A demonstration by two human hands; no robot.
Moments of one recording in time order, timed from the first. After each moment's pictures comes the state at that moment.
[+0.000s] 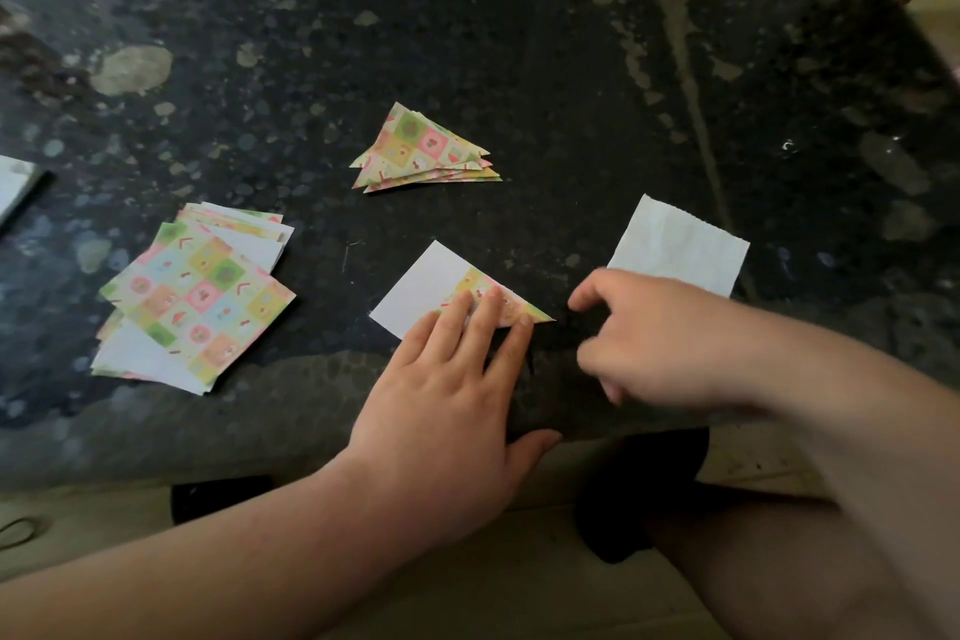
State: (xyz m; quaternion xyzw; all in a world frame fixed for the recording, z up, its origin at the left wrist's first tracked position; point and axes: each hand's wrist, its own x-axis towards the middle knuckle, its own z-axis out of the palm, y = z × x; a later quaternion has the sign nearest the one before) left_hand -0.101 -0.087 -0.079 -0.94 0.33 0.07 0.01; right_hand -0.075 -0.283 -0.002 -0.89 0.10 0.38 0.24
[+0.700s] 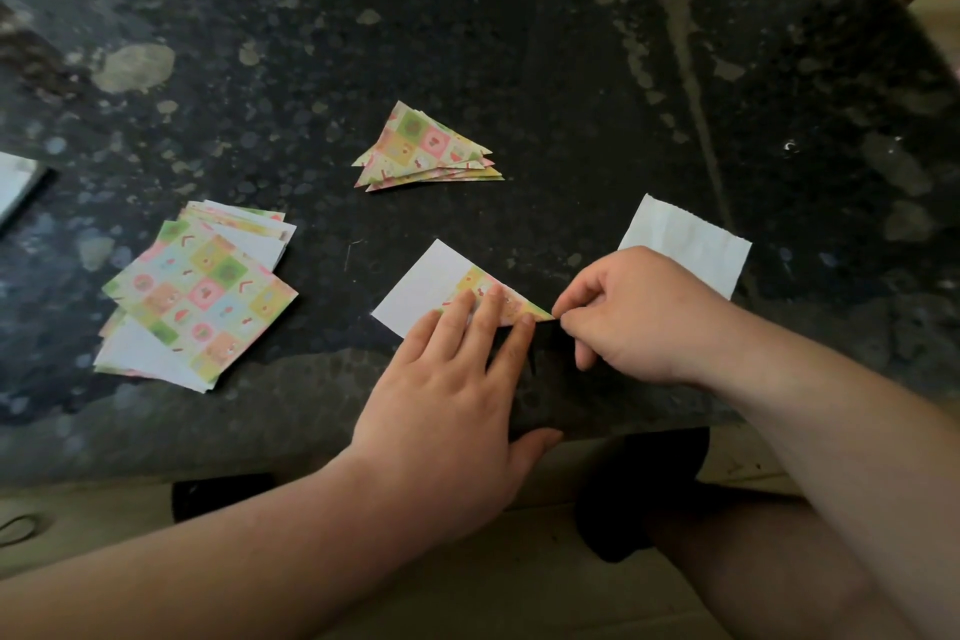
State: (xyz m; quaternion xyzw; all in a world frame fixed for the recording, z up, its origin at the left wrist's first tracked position) left_hand -0.102 -0.088 -0.076 -0.94 0.33 0.09 0.02; right_hand -0.063 -0.279 -0.026 -0.90 0.14 0.28 0.30
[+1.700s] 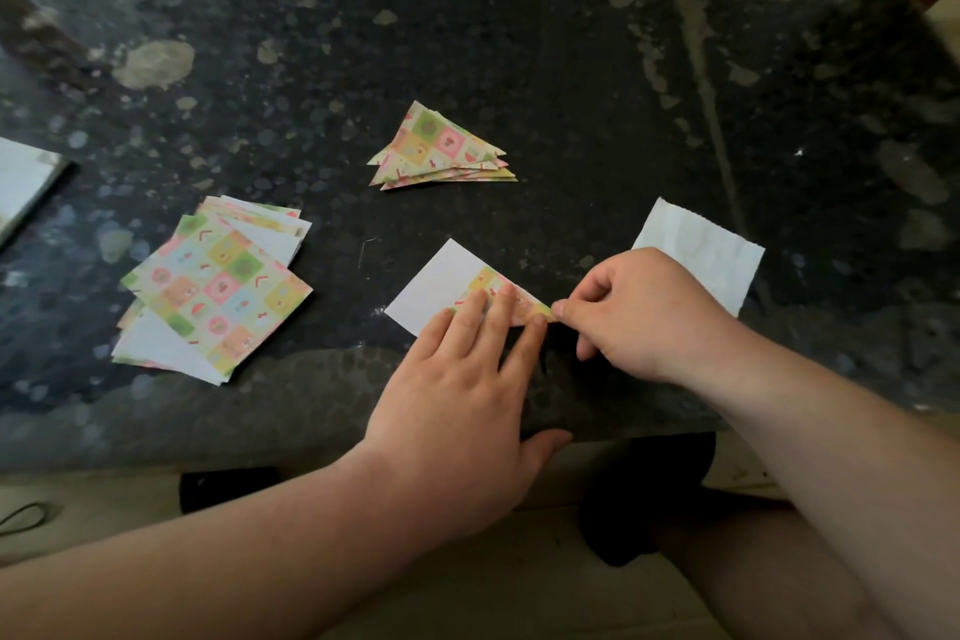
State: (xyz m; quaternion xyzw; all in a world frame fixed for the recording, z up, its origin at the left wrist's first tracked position) left_hand -0.100 -0.092 -0.059 -0.93 0.34 0.15 0.00; right_hand -0.062 -0.273 -0.038 -0.92 0.16 0.23 0.28
